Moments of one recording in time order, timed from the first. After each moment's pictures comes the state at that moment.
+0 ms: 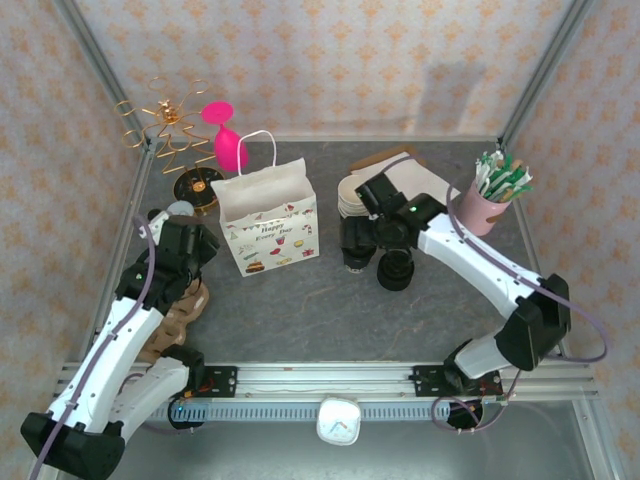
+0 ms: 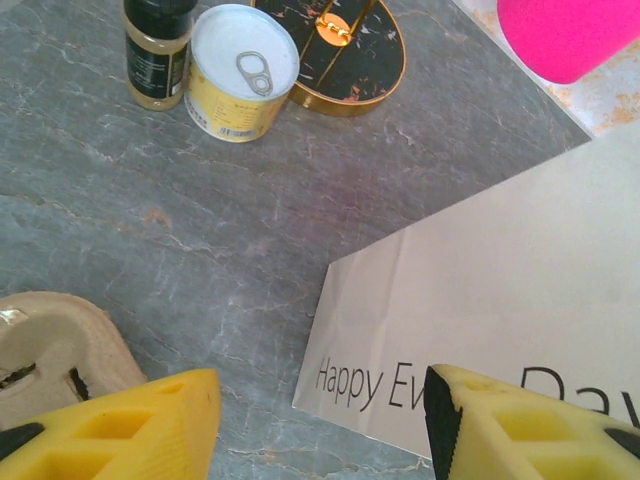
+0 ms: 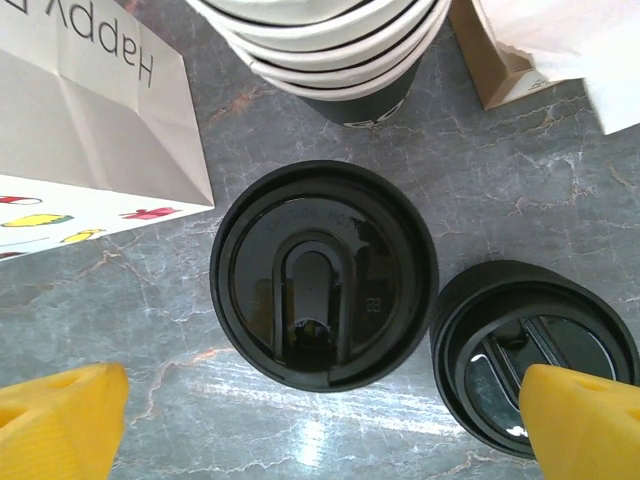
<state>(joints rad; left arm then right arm) -0.23 0.82 0.86 -0.85 -0.35 -0.91 0.67 1.47 1.33 -0.97 0.09 0.58</state>
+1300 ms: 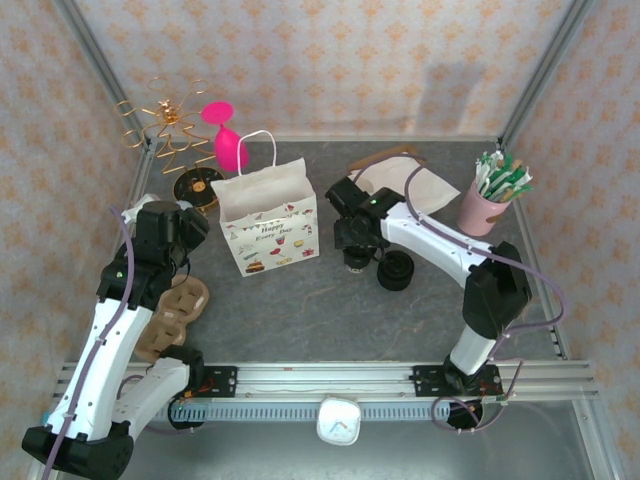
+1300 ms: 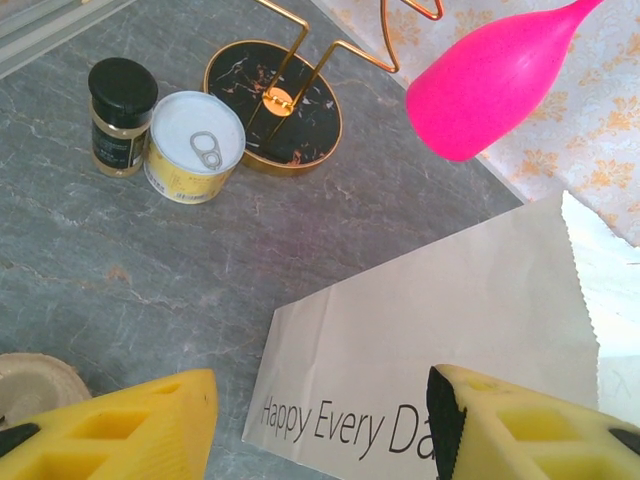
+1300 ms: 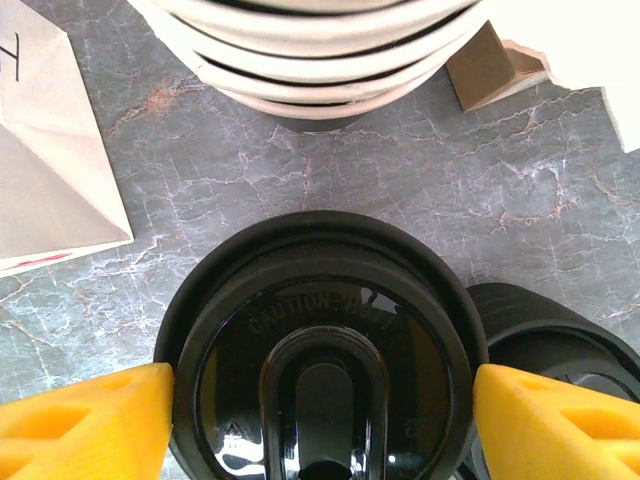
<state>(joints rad) -0.15 0.83 1.01 -0.86 -0.27 -0.85 0.72 1.70 1.44 -1.01 0.24 0.64</state>
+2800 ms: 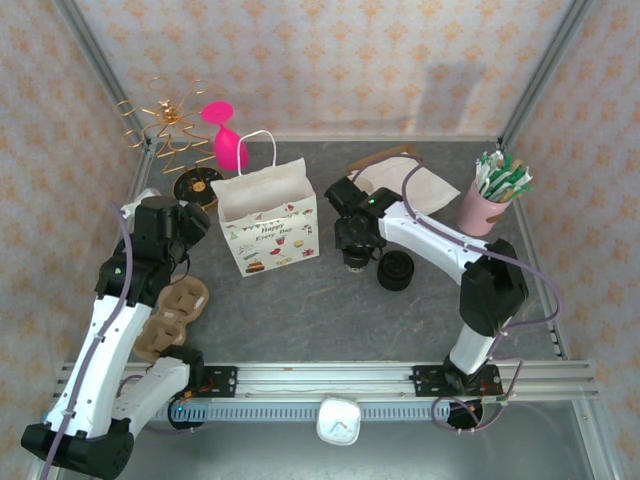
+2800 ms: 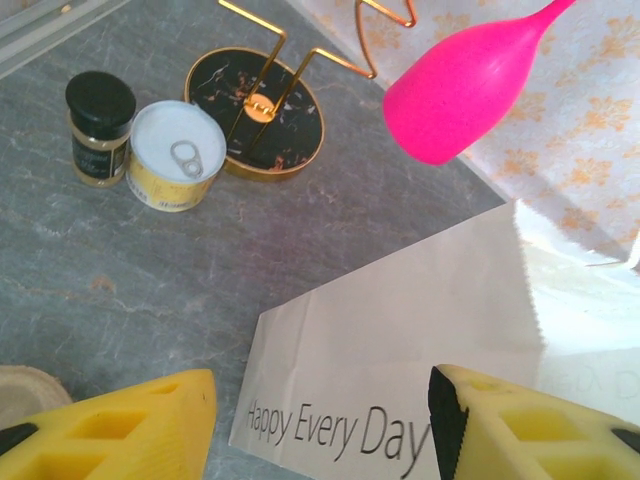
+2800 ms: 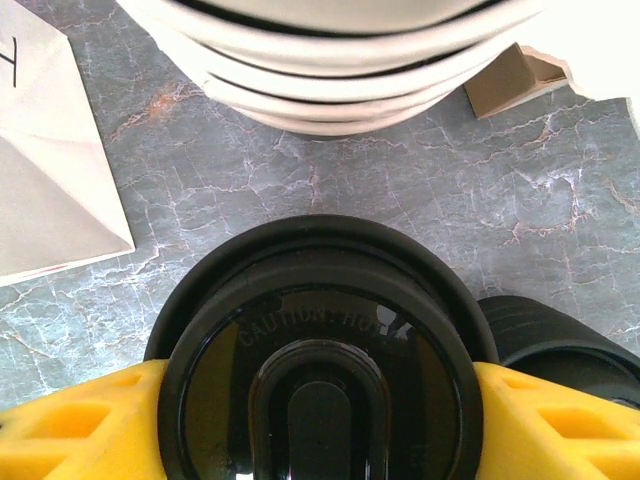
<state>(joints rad) -0.15 0.85 1.07 -0.86 -0.25 -0.83 0.71 1.72 1.44 -0.99 0.22 0.63</state>
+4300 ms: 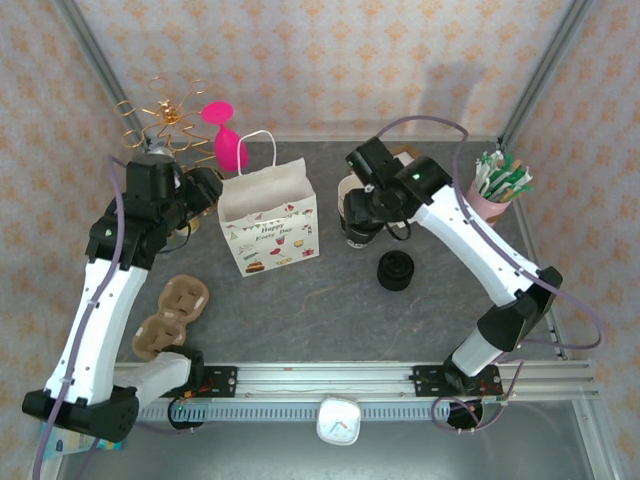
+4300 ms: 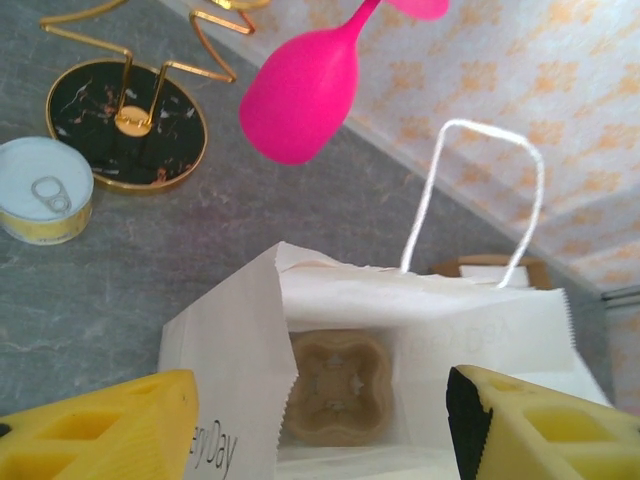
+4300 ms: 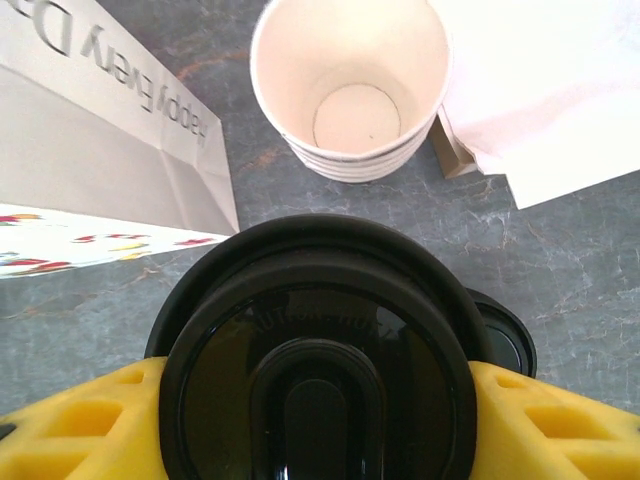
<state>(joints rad) -0.15 1.09 1.40 -0.95 -0.07 -0.72 0.70 1.60 1.83 -1.32 0.17 0.54</state>
